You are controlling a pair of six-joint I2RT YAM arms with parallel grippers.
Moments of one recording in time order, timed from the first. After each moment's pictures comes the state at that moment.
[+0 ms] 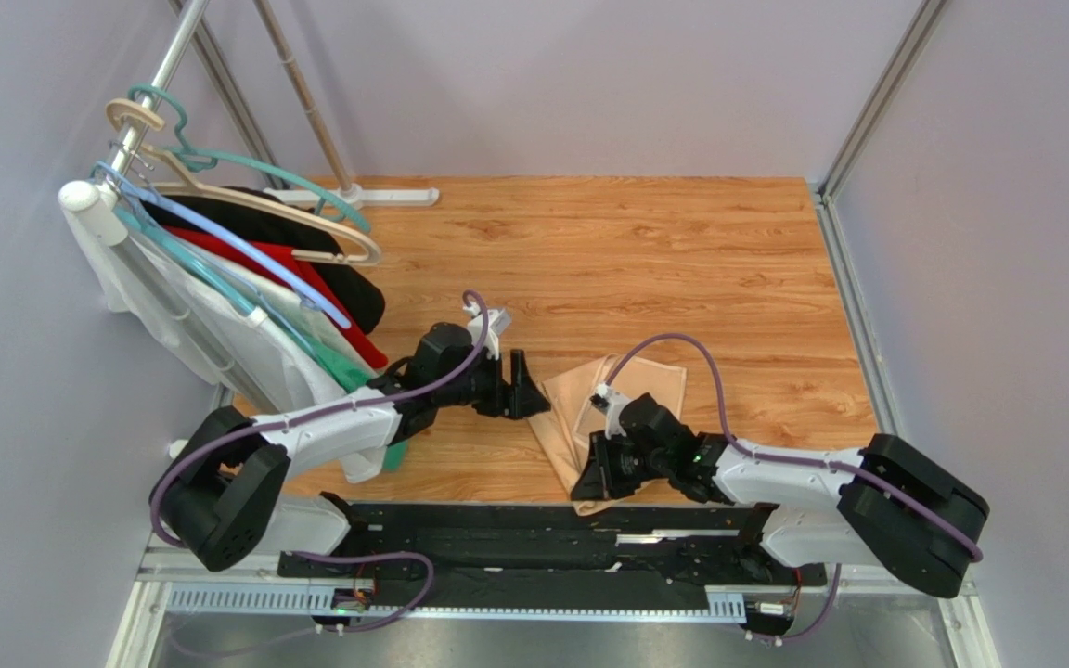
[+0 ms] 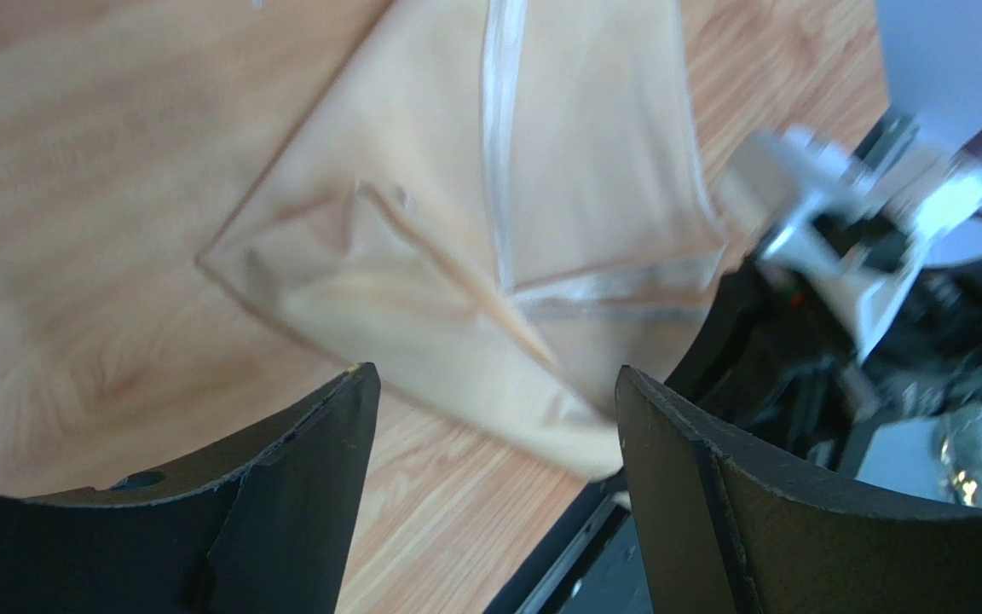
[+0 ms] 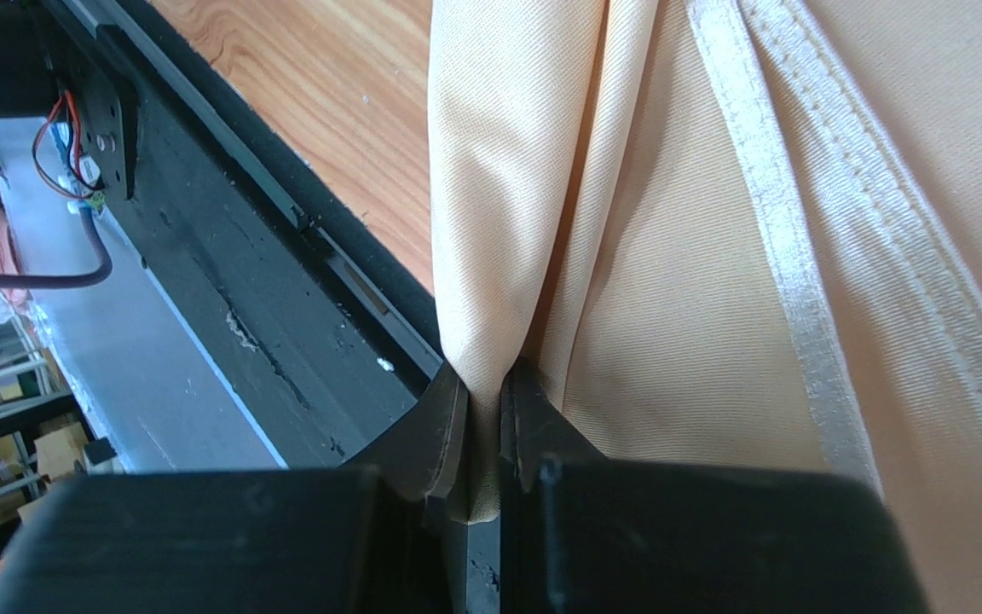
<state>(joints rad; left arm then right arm) -0.67 1.33 0.58 0.19 0.37 -0.60 0.94 1.22 0.31 0.15 -0.33 0.78</state>
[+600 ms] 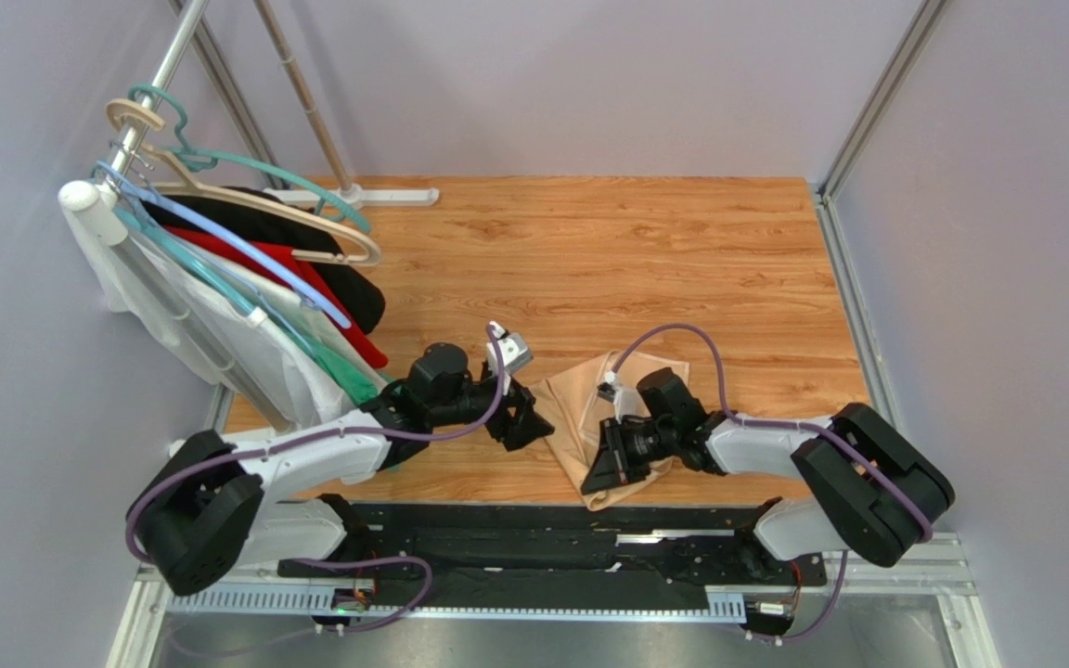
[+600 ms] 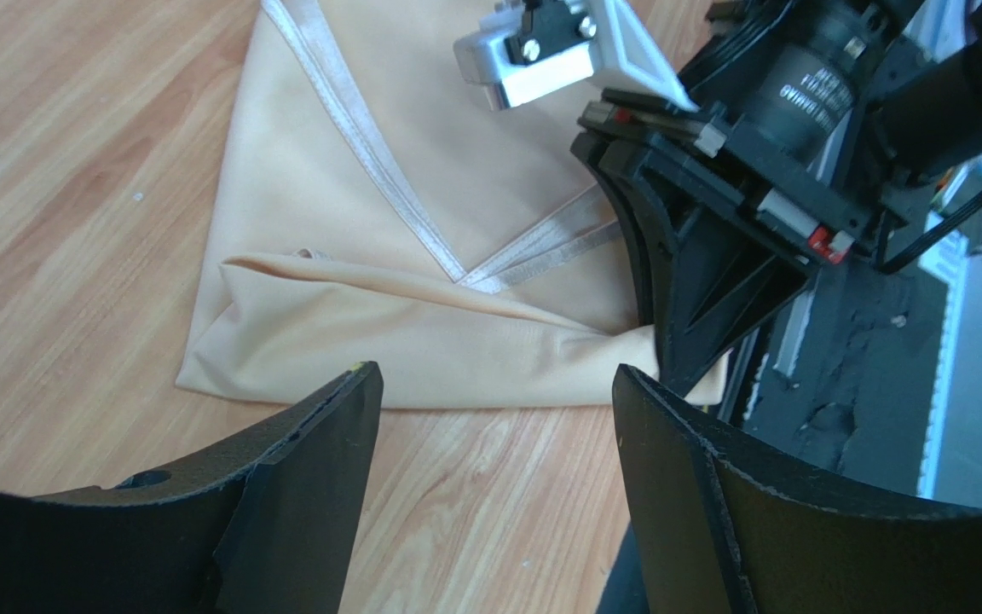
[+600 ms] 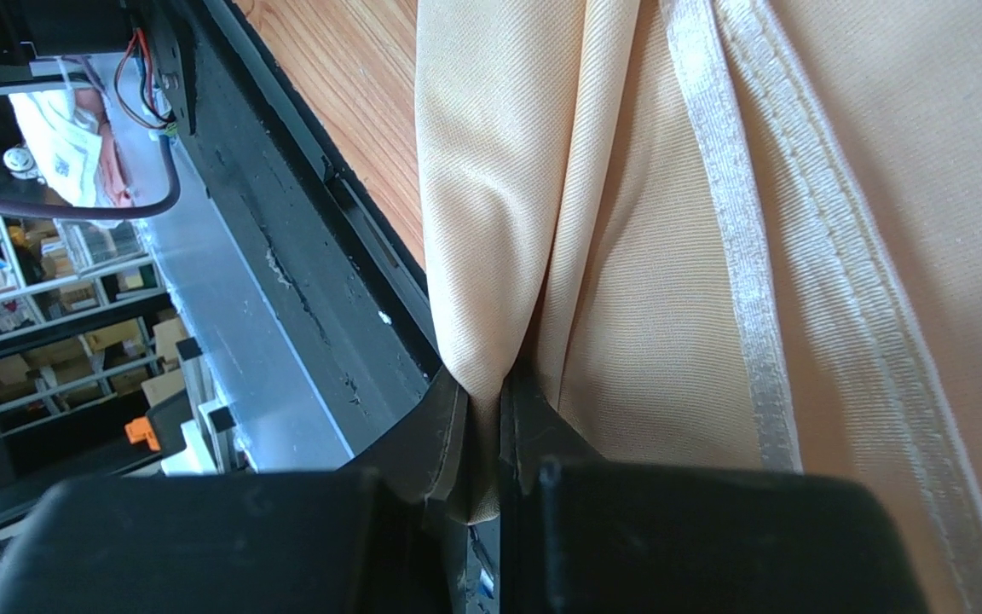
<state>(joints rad) -0.76 1.17 0.46 0.31 0.43 -0.17 0.67 1.38 0.34 0.15 -0.72 0.59</state>
